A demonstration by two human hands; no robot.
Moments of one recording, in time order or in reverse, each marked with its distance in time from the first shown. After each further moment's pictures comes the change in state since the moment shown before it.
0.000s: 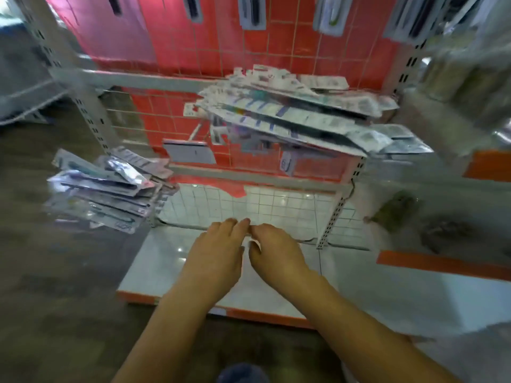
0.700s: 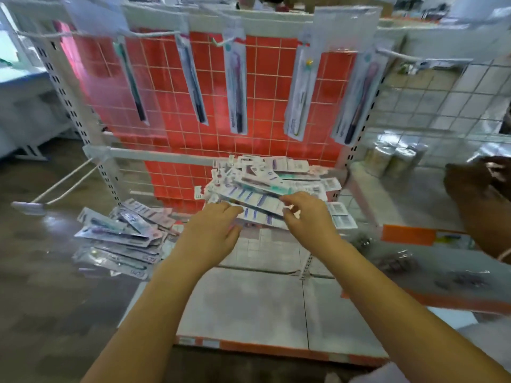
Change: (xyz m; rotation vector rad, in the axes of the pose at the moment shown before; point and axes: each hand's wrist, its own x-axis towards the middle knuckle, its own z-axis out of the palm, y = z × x) left_hand 0.043 0.024 -0.194 -0.088 0.173 0.115; right_hand 0.000 -0.043 -0.211 0.032 0.318 0.029
